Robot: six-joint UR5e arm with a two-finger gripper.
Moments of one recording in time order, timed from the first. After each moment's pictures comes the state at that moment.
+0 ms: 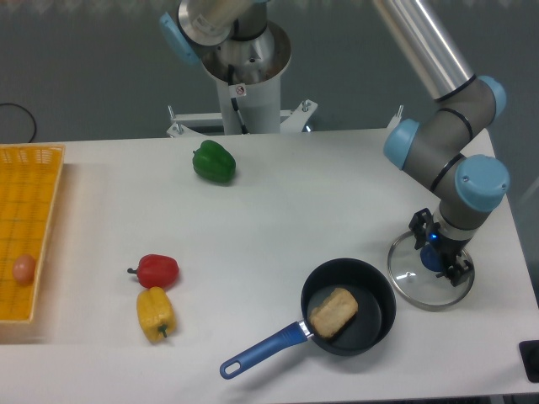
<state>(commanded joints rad) 2.82 -2.24 -1.46 -0.99 1.54 1.86</state>
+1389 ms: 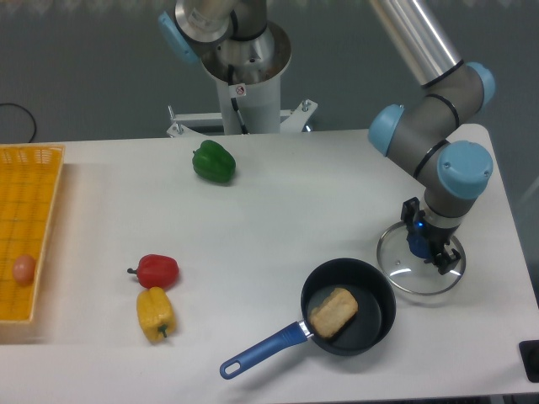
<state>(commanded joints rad) 2.78 -2.13 -1.54 -1.01 1.58 1.85</state>
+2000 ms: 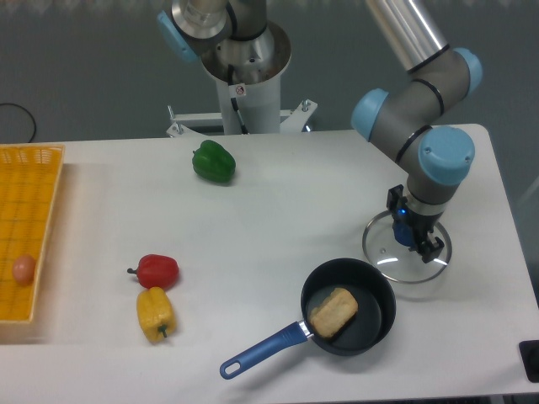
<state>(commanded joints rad) 2.76 -2.03 -1.62 -1.07 1.61 1.84</state>
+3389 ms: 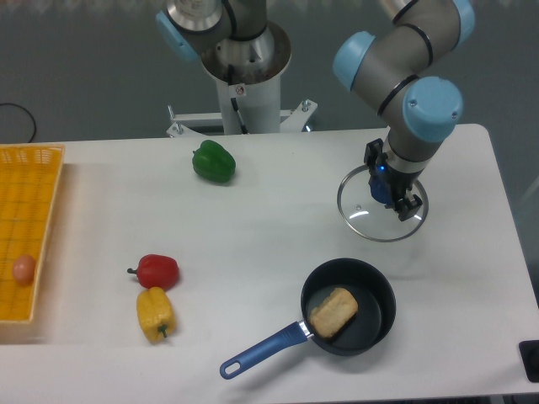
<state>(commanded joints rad) 2.75 -1.89 -1.62 -1.31 1.60 1.81</state>
